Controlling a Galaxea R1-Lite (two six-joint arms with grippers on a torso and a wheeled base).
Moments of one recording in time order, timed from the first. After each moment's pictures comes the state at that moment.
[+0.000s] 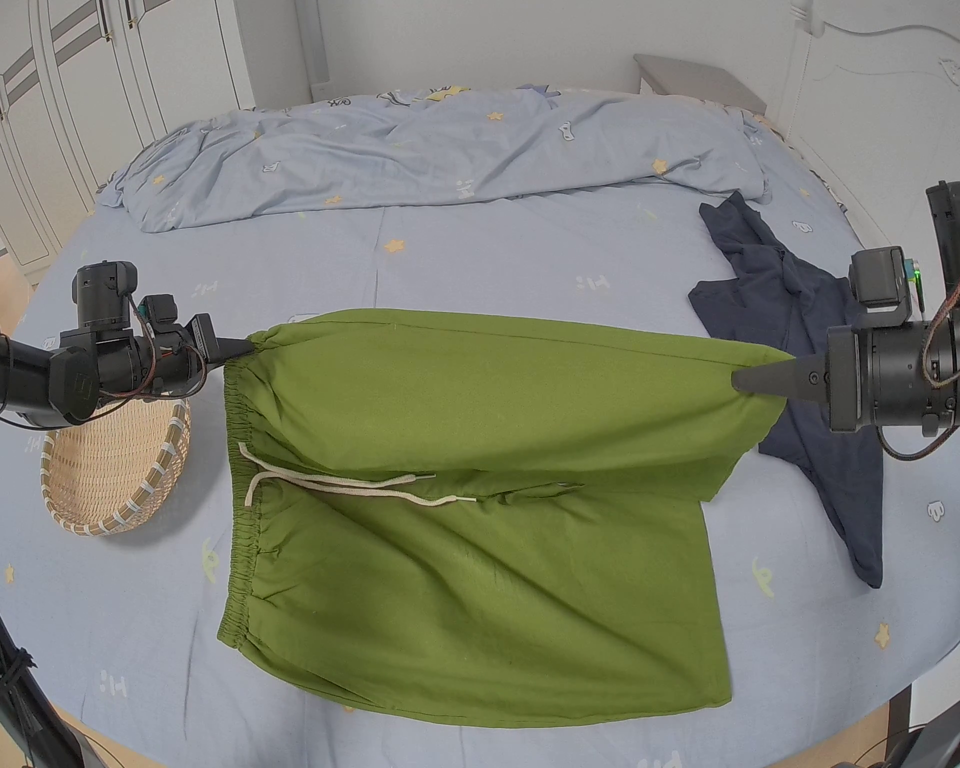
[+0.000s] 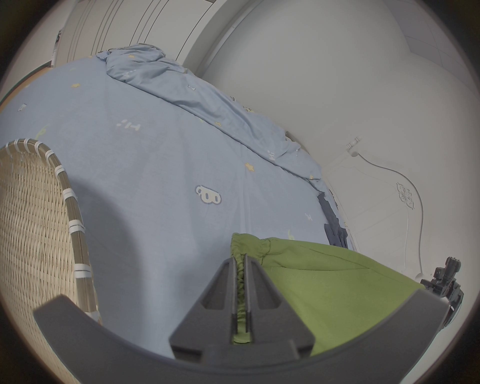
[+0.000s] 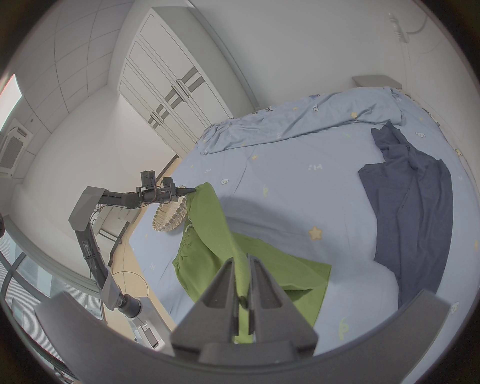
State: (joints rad) left arm 0.11 1.93 -1.28 -0.30 -0.56 -0.38; right arm 0.52 1.40 -1.19 0.28 0.19 0.17
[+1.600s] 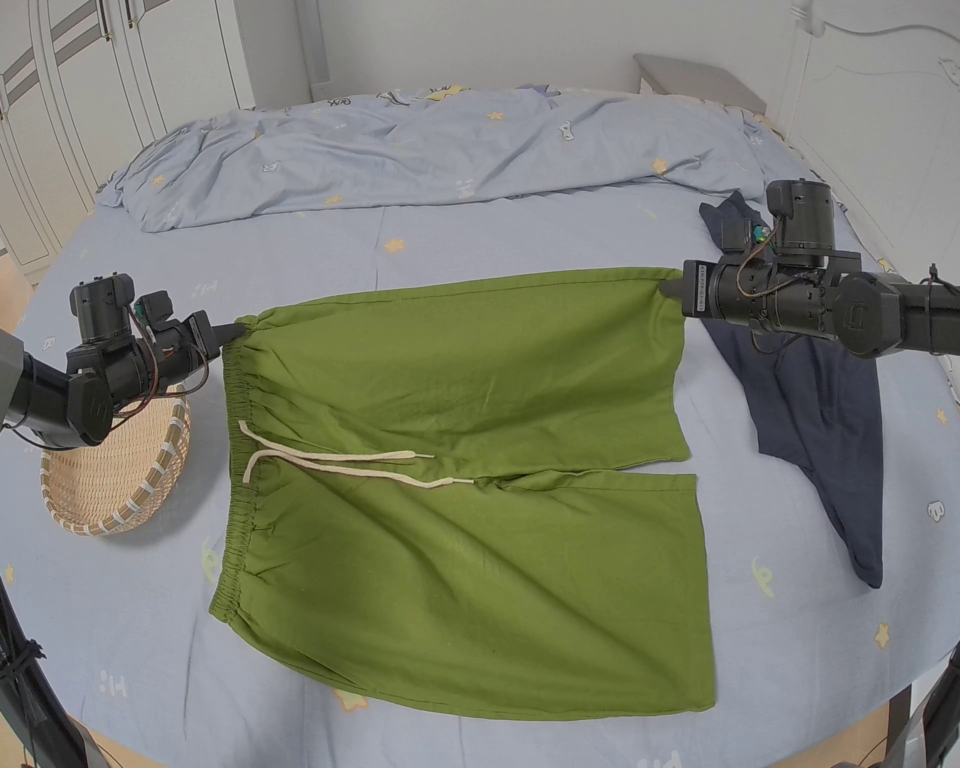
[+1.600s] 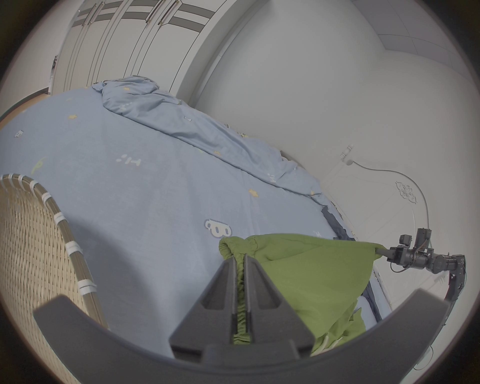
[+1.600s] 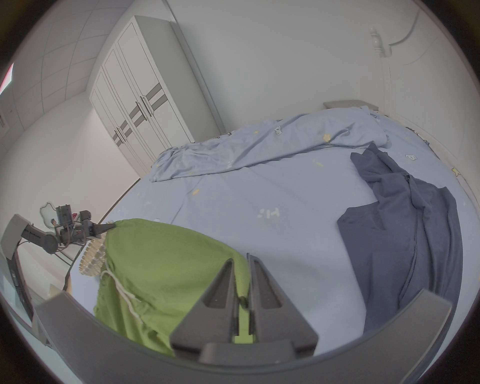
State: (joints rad) left arm 0.13 2.02 -1.24 -0.61 -0.53 -0.37; right arm 0.27 2.01 -1.61 -0.07 0.18 0.08
